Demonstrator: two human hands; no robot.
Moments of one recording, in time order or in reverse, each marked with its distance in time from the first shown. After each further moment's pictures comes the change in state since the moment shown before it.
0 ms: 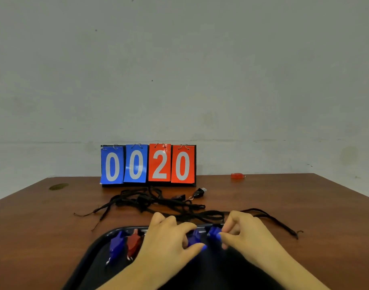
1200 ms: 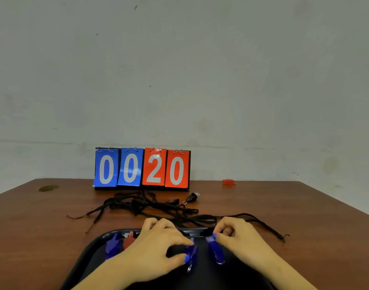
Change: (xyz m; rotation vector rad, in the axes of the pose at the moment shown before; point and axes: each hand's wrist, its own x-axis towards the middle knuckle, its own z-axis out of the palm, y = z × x) left_hand -0.003 -0.031 -0.003 -0.209 -0.171 0.236; right_hand 0.007 0.013 0.002 -0.014 0.016 -0.075
